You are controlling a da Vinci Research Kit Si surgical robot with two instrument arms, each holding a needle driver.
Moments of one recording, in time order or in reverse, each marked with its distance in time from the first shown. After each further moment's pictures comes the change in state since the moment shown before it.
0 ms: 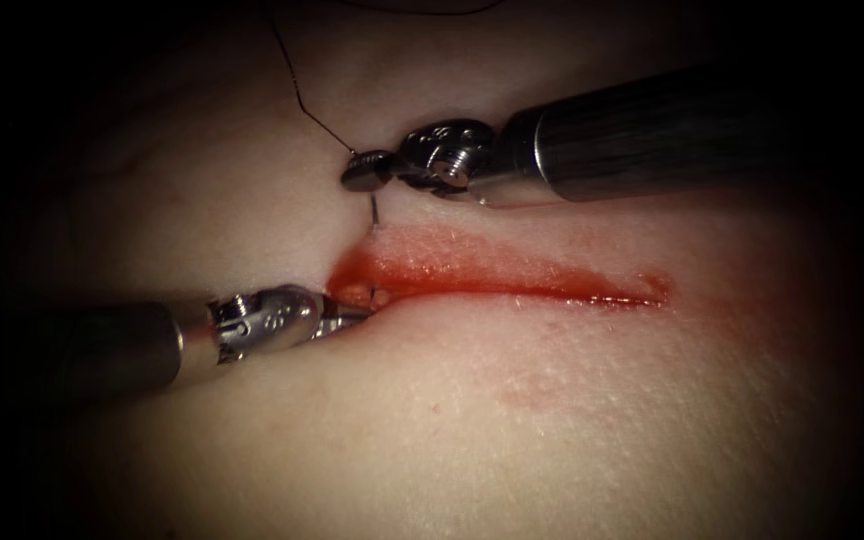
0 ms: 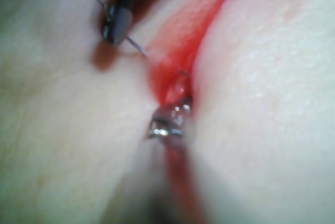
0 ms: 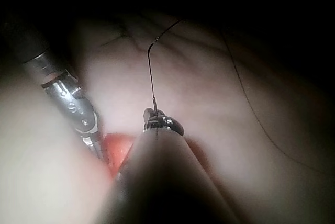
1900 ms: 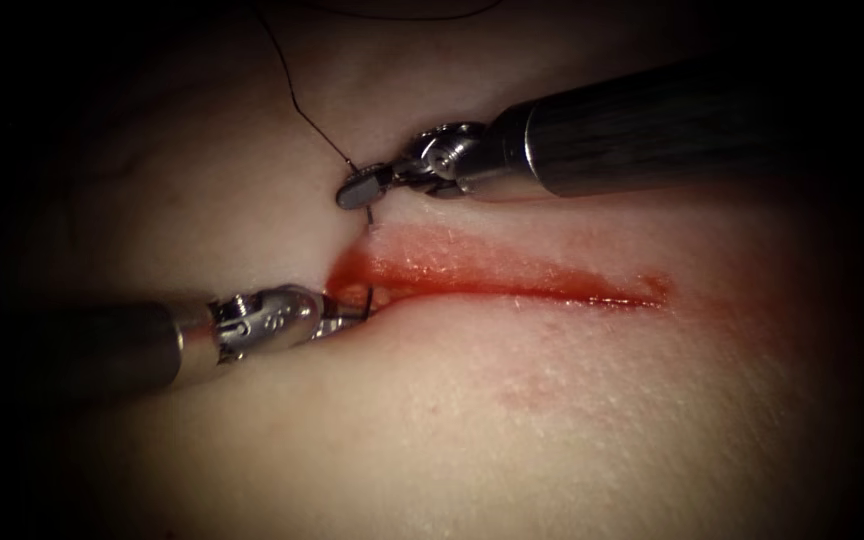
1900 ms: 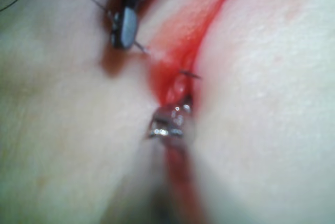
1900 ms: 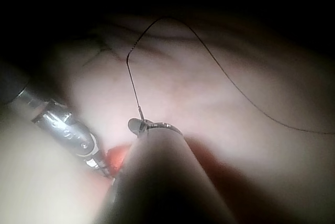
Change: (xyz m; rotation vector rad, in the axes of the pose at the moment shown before) right arm -0.002 -0.001 0.001 0.298 -0.058 0.332; left arm 0.000 0.000 0.000 0.001 -0.001 0.002
